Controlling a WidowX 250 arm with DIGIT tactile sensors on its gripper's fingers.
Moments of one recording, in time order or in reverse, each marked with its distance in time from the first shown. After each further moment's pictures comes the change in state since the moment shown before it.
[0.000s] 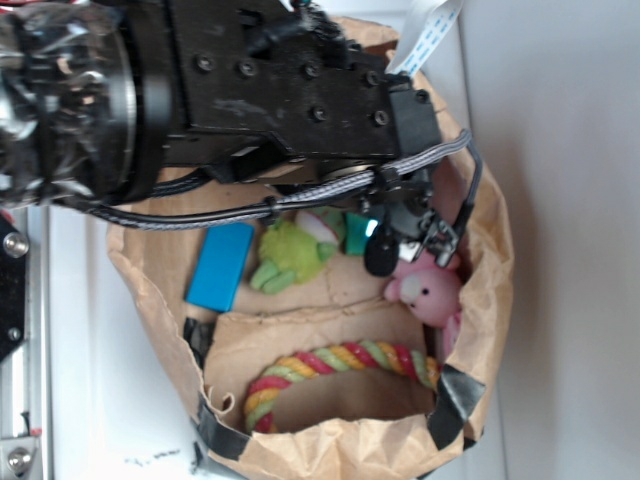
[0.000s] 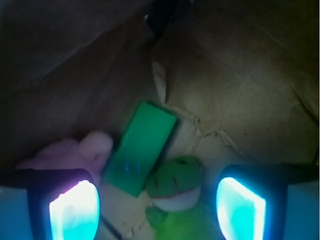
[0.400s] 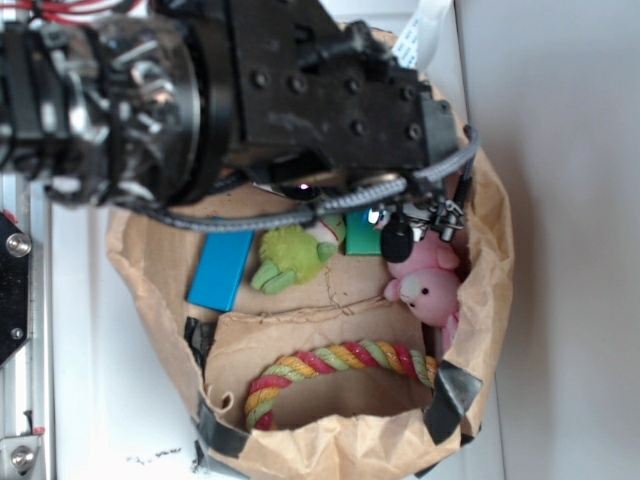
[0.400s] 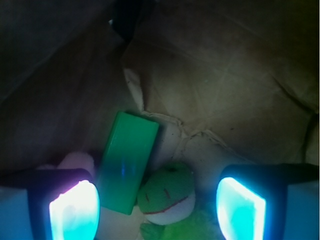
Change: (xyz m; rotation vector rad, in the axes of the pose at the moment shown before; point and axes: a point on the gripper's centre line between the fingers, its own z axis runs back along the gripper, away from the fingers) arm 0.000 0.001 -0.002 0.067 -0.009 0.147
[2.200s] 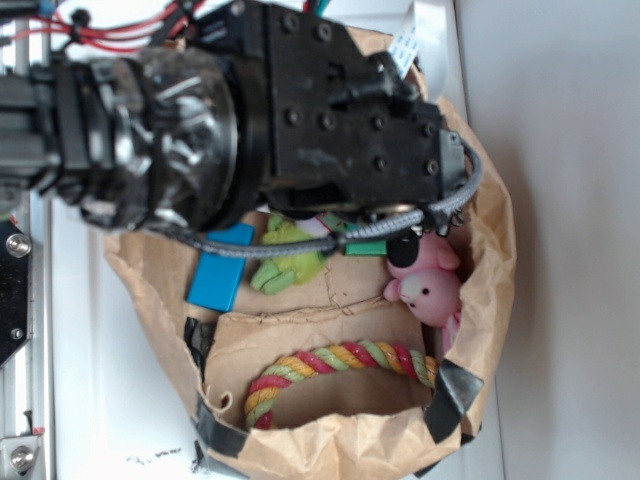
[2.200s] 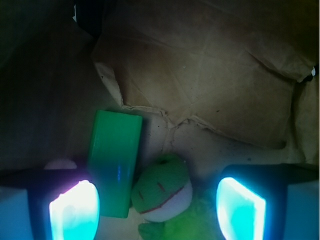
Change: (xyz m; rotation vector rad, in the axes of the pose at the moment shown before) arm -0.005 0.006 -0.010 0.064 -0.002 0.125
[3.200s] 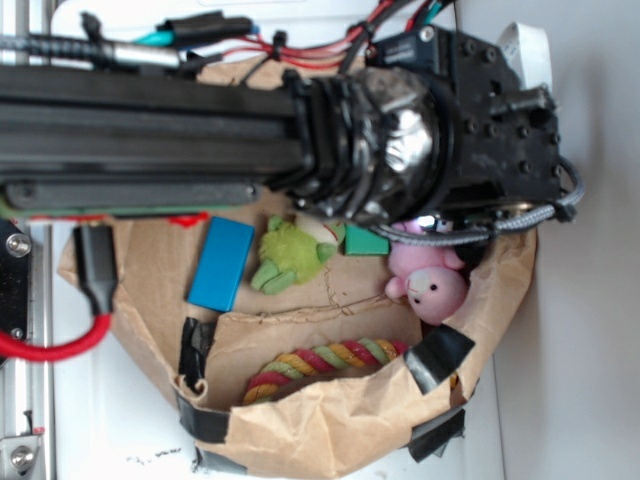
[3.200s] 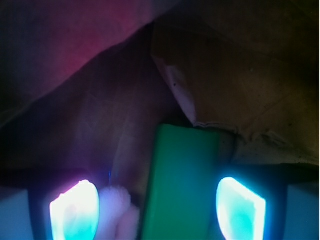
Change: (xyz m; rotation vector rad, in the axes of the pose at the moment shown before) arm 0.030 -0.027 -0.035 0.074 0.000 0.050
